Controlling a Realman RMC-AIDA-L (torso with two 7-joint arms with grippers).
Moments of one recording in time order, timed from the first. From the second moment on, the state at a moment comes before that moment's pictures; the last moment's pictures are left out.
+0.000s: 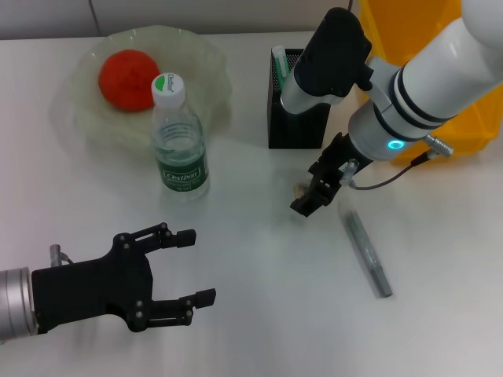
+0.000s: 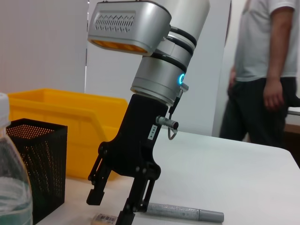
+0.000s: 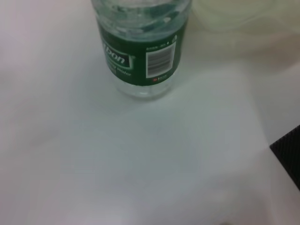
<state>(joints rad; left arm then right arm) -0.23 -2.06 1.08 0.61 1.68 1.61 -0.97 0.84 2.09 -1.64 -0.93 -2.49 -1.20 2.45</state>
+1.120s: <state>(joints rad) -0.23 -2.06 1.08 0.61 1.68 1.61 -0.97 0.89 2.08 -1.60 -0.83 -2.44 -1.18 2.43</state>
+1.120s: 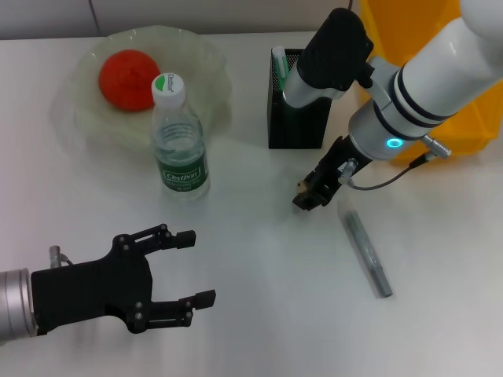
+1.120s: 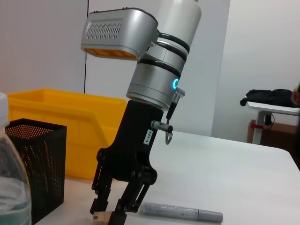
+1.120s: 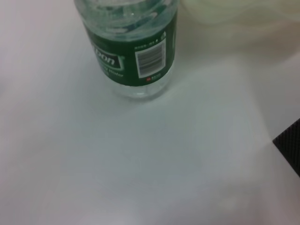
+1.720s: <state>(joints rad) -0.23 -2.06 1.08 0.61 1.68 1.62 -0.97 0.82 2.08 -1.49 -1.00 -2.46 -1.27 2.45</state>
